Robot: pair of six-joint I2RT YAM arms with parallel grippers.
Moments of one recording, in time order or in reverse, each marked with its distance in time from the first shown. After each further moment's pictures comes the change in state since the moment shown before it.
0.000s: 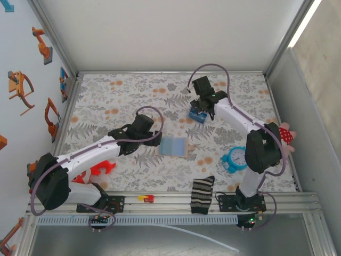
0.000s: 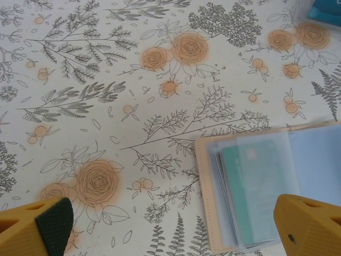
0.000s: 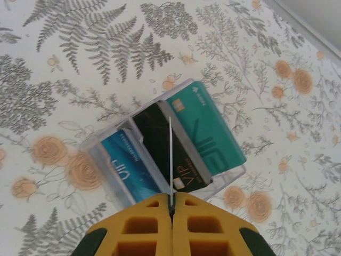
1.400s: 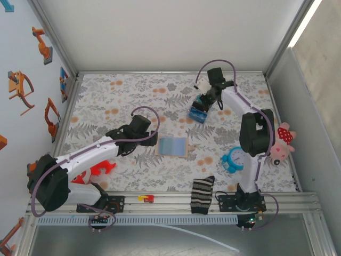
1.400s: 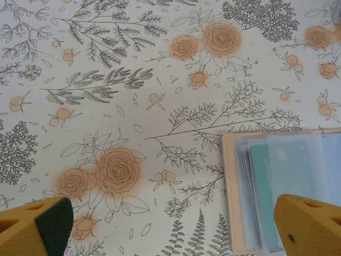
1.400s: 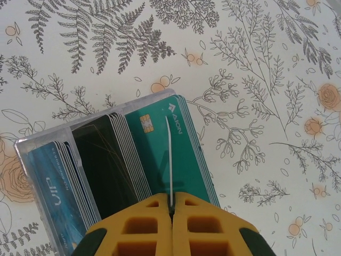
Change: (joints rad) left arm 0.033 -0.008 -0.029 -0.014 -0.015 -0.044; right arm -0.199 0.235 0.193 -0.060 -0.311 -0.286
